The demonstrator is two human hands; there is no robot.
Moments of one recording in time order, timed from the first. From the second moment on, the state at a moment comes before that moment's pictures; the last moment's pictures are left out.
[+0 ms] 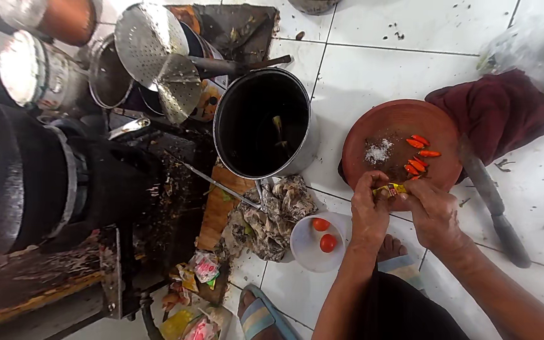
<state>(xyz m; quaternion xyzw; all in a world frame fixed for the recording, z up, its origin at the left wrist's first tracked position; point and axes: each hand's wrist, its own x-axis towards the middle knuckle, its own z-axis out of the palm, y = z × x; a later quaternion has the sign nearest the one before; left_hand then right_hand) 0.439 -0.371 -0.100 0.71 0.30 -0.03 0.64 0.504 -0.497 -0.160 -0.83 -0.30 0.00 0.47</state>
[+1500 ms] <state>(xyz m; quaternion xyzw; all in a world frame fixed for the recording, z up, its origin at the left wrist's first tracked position) 0.438 -0.374 -0.149 0.76 0.30 -0.08 0.57 0.513 -0.480 -0.155 -0.79 -0.37 0.09 0.48</state>
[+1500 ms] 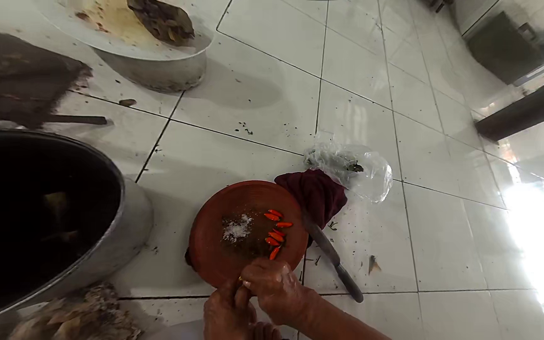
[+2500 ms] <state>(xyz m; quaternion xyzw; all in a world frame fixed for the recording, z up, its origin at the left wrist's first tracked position) 0.447 -0.379 -0.137 0.75 0.35 -0.06 0.56 0.510 -0.489 -0.178 -0.76 -0.30 0.07 0.57</state>
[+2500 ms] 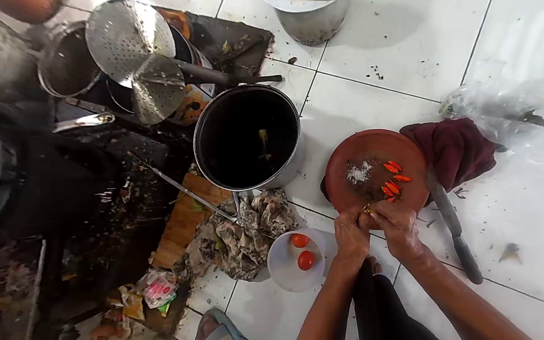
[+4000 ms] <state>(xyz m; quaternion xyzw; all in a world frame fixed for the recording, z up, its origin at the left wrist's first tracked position) 0.446 -0.373 -0.138 0.55 0.19 -0.04 0.82 0.512 -0.496 -0.152 -0.71 -0.17 0.18 0.66</state>
